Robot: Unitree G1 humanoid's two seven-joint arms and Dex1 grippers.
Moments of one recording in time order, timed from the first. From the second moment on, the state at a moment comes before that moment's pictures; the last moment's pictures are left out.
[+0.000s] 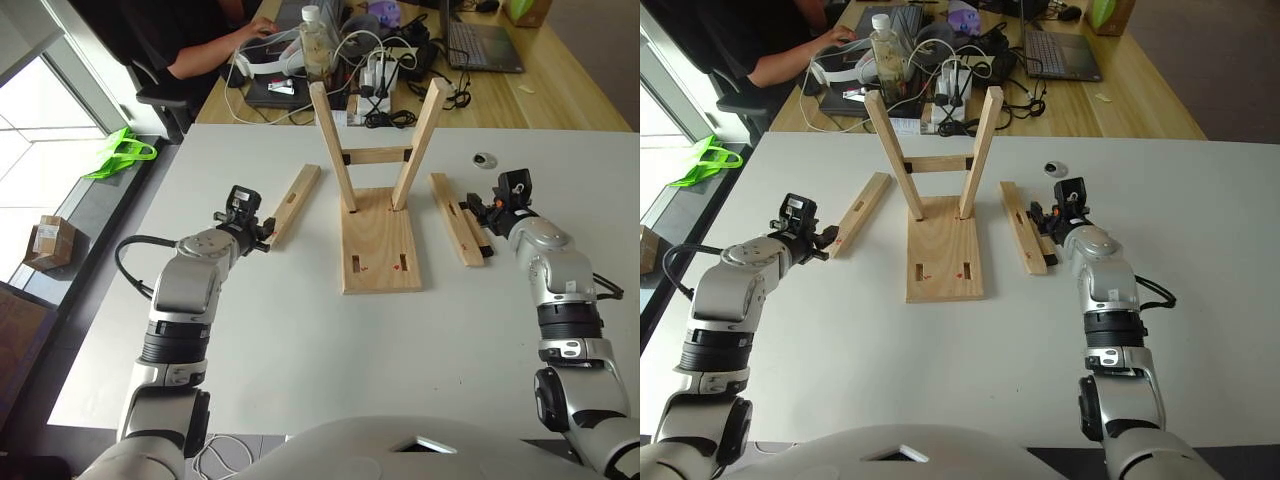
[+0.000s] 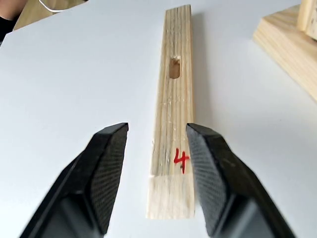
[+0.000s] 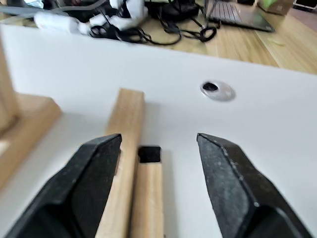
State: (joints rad) left arm -0.30 0.42 0.02 -0.07 -0.13 0.80 -0.27; right arm -0.42 -0.35 -0.06 0.40 0.13 0.43 0.28
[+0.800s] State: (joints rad) left arm -0.19 0.22 0.09 -0.29 -0.12 0.67 -0.08; right arm -0.37 -0.49 0.02 0.44 0.07 0.31 0.65
